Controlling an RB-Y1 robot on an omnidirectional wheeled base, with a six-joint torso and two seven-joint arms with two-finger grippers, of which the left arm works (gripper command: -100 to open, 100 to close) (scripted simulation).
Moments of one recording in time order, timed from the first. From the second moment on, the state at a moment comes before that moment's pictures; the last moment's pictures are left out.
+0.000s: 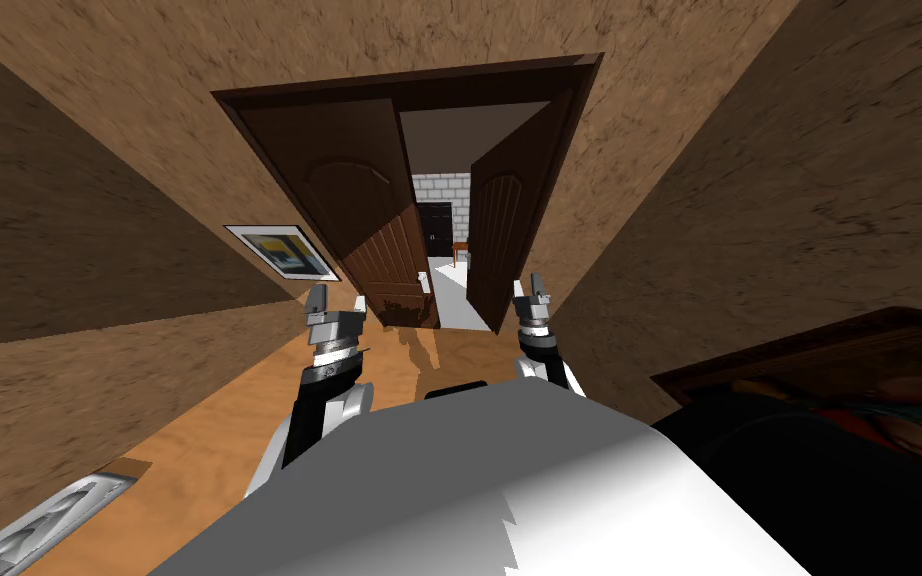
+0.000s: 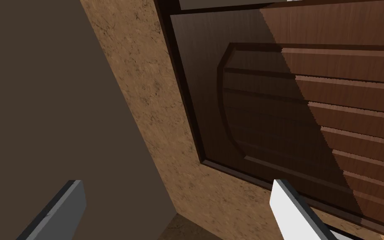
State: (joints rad) arm 0.49 0.03 0.04 -2.34 -0.09 -0.40 0.15
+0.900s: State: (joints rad) arm 0.42 0.05 0.02 -2.17 -0.08 -0.36 0.15
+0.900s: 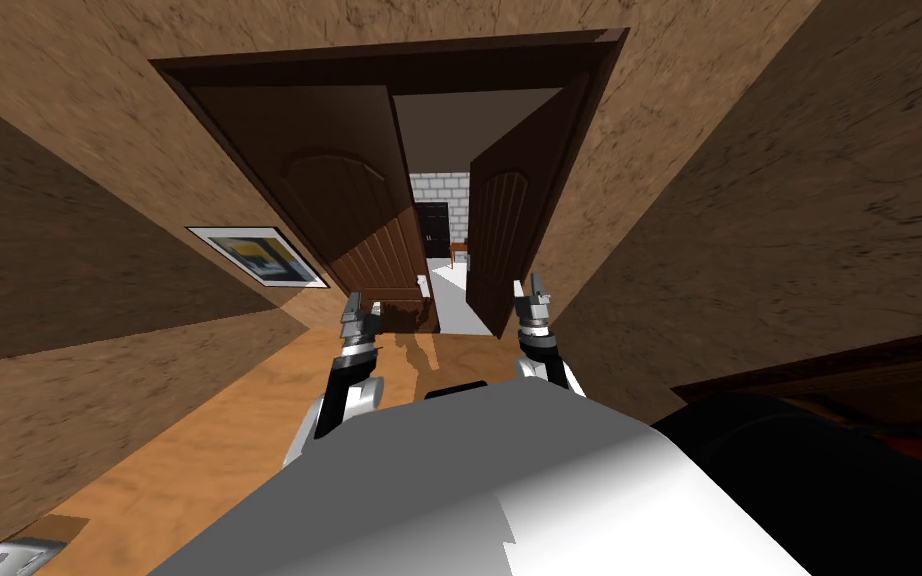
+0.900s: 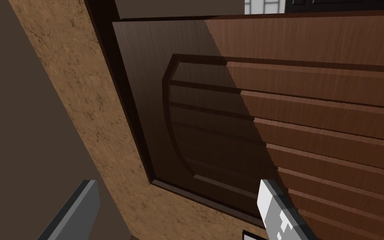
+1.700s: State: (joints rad) arm 0.36 0.07 -0.02 -1.97 -0.07 -0.35 0.14
